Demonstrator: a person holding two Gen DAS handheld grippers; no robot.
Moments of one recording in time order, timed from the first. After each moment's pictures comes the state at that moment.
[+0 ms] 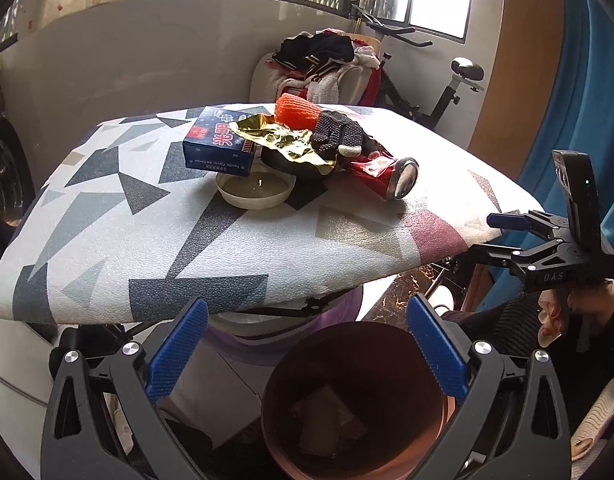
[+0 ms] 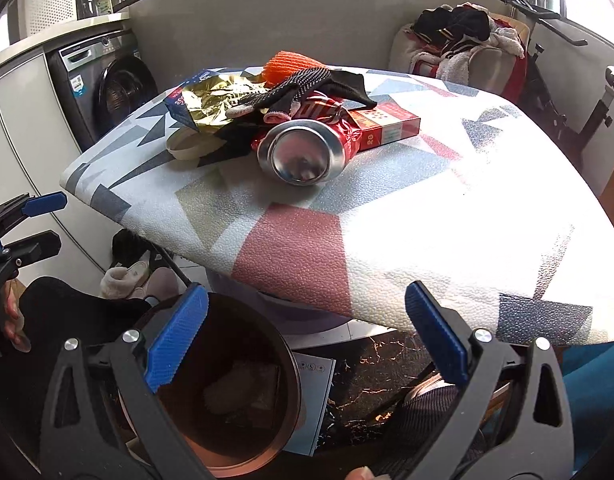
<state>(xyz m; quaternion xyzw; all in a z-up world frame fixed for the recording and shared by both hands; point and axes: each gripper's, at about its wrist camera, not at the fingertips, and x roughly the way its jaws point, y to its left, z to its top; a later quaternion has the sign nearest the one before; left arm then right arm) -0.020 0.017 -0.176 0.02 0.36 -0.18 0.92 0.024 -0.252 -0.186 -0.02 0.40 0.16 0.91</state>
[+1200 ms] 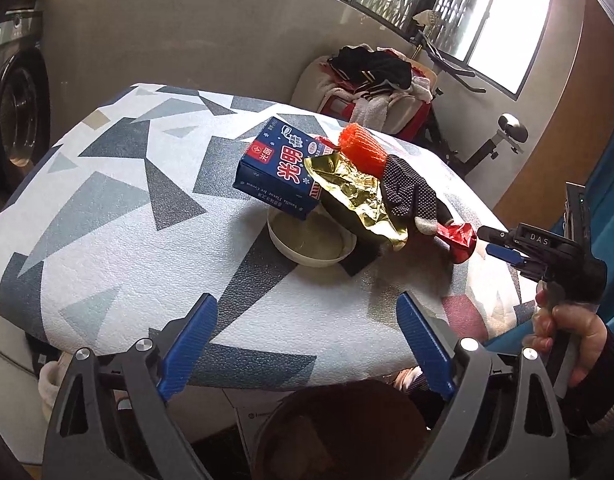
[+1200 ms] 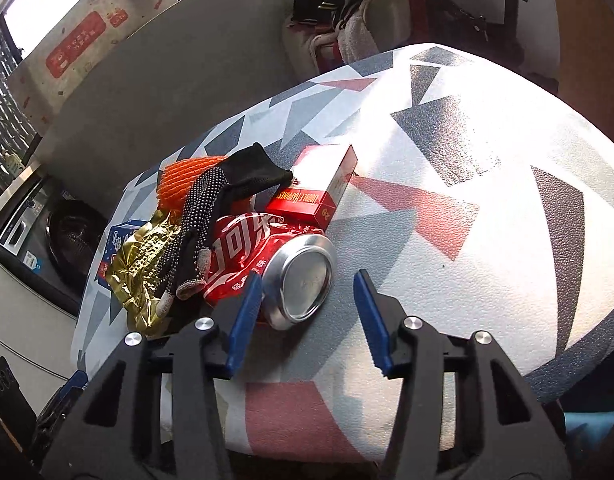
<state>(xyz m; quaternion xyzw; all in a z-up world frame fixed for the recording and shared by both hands) 0.054 0.056 -0.164 -0.11 0.38 -0.13 0.91 0.134 -0.280 -0.161 0.22 0.40 0.04 0.89</state>
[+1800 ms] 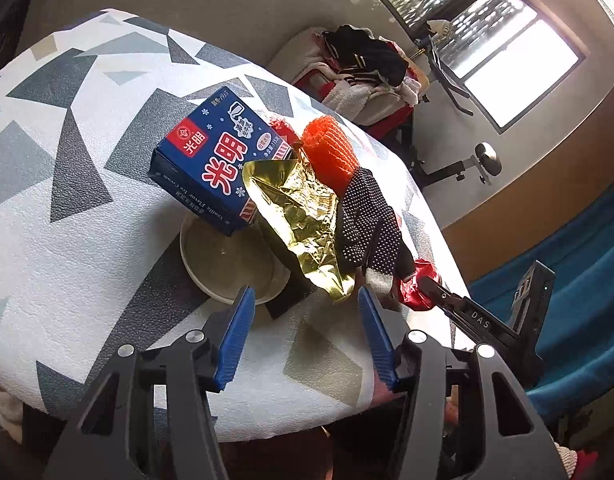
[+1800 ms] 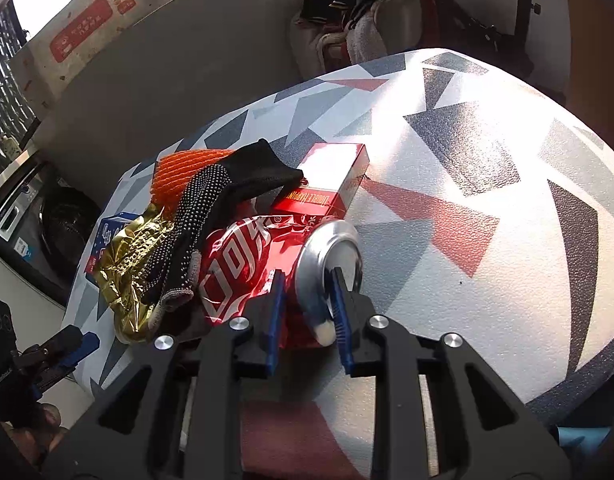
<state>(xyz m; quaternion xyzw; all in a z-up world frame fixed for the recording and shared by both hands) 0.134 0.031 -0.170 -0.25 0.44 -0.20 0.84 0.145 -0.274 -0.169 0.19 0.40 0.04 0.89</state>
